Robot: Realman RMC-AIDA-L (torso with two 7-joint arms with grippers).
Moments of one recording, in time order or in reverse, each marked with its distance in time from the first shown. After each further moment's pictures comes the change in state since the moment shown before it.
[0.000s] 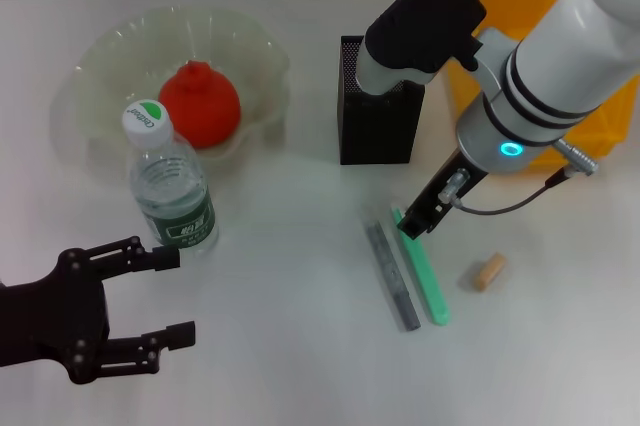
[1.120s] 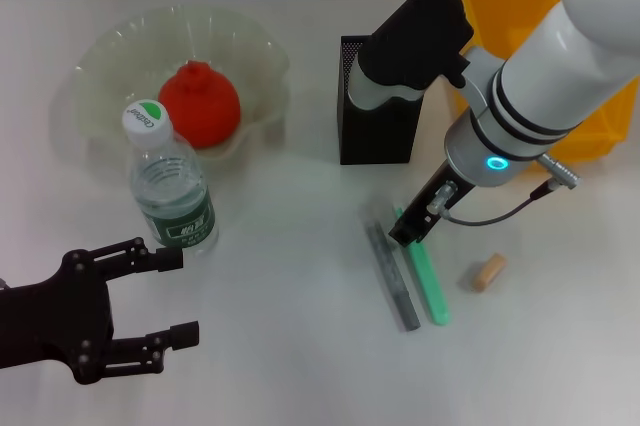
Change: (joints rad) left arm 0.001 -0.006 0.000 -0.001 0.002 -0.009 0.000; right arm 0.012 0.000 -0.037 0.086 0.041 0.084 -0.013
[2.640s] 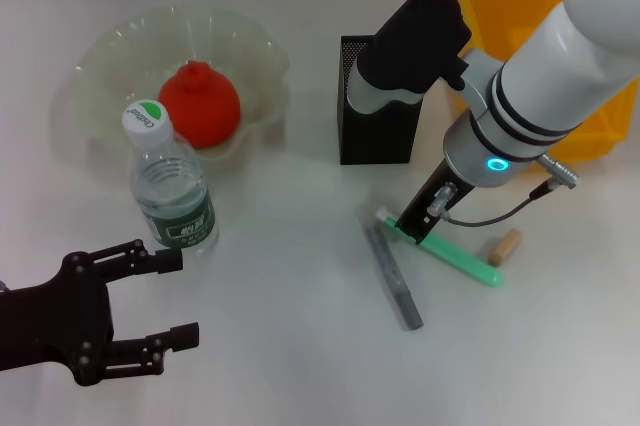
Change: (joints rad) left arm 0.005 -0.002 0.001 0.000 0.000 -0.006 0.000; right arm -0.002 -0.002 -0.001 0.001 0.010 0.005 -0.031
